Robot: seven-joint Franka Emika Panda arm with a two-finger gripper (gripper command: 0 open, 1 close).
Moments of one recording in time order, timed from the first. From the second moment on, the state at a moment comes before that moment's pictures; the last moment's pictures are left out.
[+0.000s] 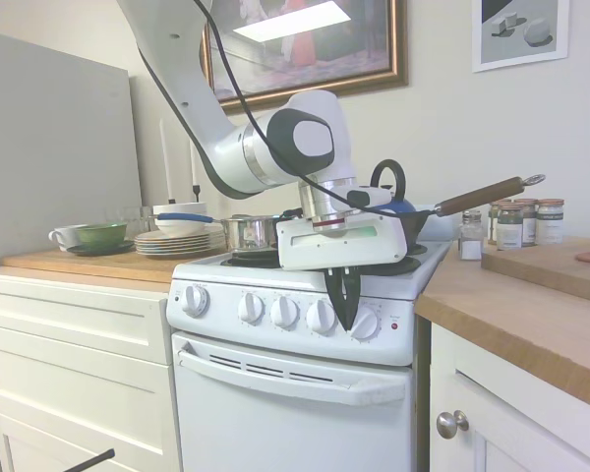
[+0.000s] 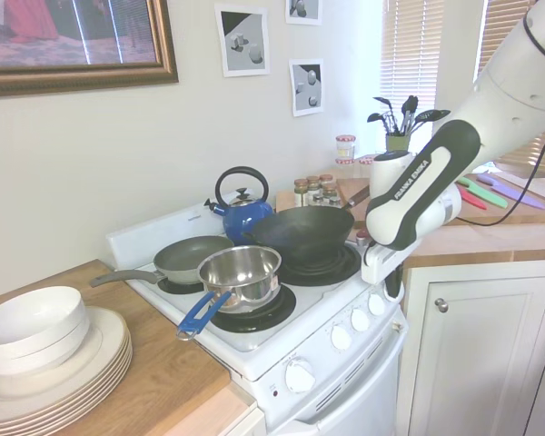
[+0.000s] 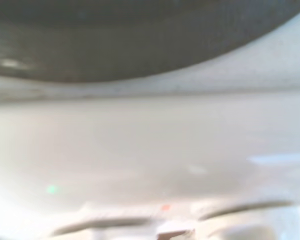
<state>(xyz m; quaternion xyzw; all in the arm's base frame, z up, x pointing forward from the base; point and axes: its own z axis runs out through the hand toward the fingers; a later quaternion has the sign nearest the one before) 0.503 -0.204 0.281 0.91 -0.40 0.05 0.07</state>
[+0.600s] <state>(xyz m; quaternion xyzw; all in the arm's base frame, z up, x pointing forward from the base) 0.474 -0.143 0.331 0.91 -0.40 0.06 0.02</state>
